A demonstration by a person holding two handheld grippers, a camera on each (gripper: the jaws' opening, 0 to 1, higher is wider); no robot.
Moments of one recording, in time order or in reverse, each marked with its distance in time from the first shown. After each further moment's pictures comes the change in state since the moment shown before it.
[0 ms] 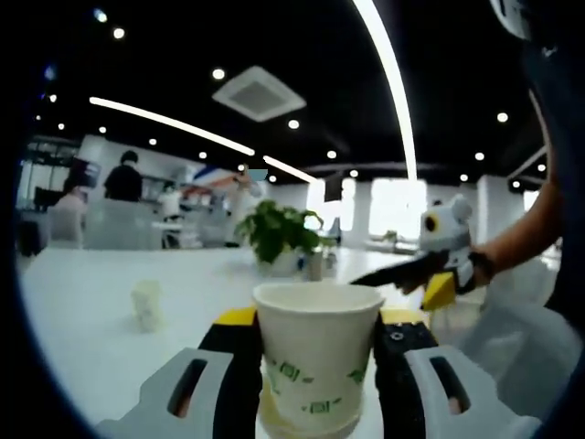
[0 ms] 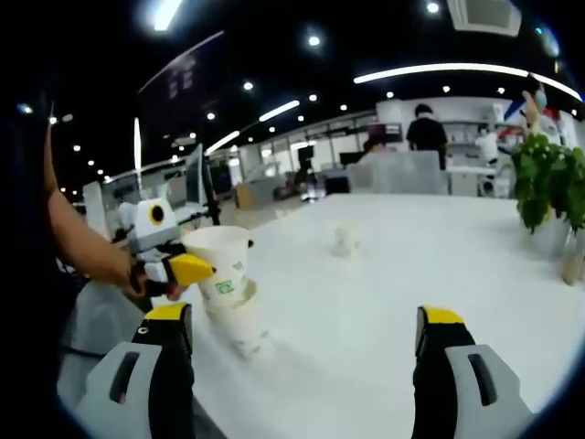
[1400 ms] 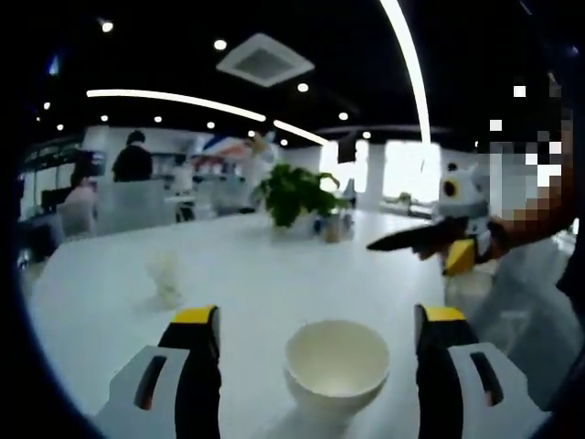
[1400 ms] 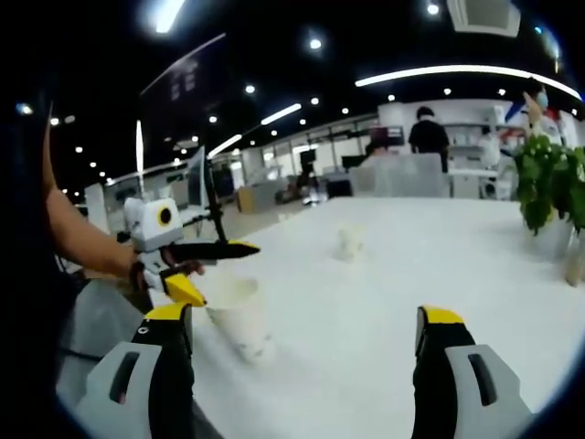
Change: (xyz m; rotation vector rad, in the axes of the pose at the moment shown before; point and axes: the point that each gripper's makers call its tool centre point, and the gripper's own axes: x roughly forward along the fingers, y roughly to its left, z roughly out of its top) left arm -0.016 0.027 -0.004 0.035 0.179 0.083; right arm 0.008 0.003 0.007 -0.008 -0.022 0.013
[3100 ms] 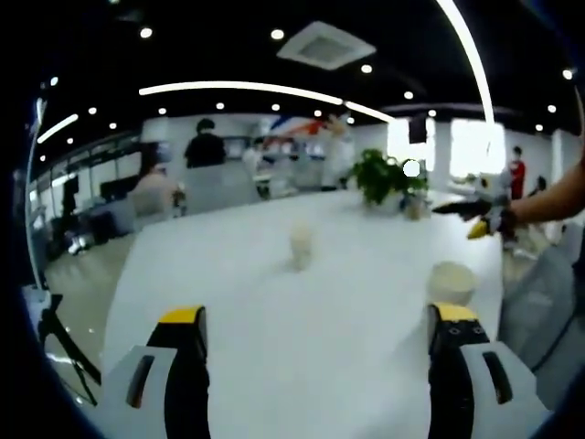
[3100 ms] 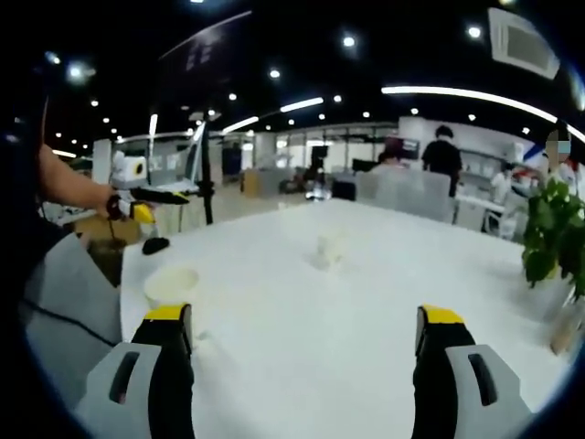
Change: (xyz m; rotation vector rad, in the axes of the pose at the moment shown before) left arm -0.143 0.121 -0.010 0.007 0.124 0.337; right arm 0.033 -0.055 0.008 -0.194 0.038 -0.004
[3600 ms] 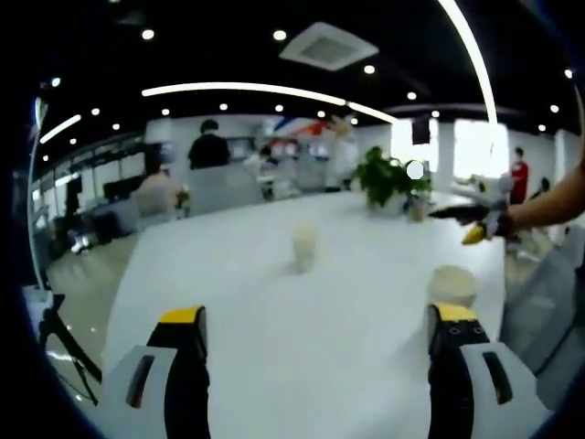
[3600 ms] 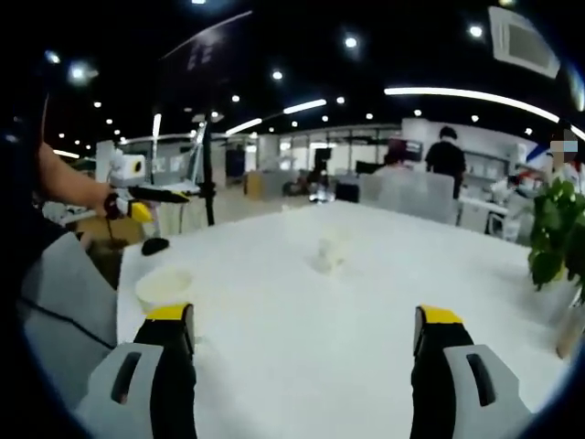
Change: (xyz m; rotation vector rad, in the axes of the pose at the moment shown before) left arm 0.002 -0.002 0.007 -0.018 -0.005 0.018; right arm 0.020 -0.006 0.004 -0.025 -0.045 0.015
